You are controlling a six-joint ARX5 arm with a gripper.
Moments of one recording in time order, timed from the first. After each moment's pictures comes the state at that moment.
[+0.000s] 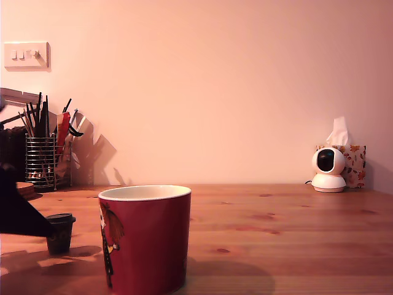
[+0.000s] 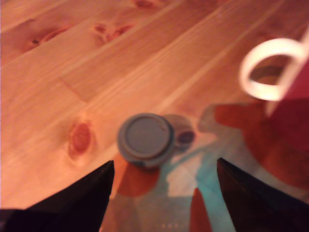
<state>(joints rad) -0.17 1.38 0.33 0.27 0.54 0.40</state>
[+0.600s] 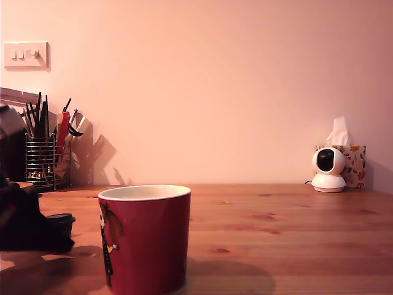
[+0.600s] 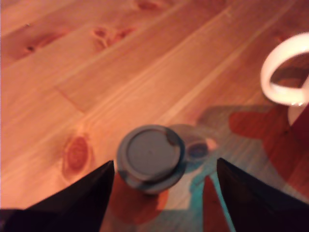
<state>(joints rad) -0.21 1.55 0.32 0.49 0.51 0.38</state>
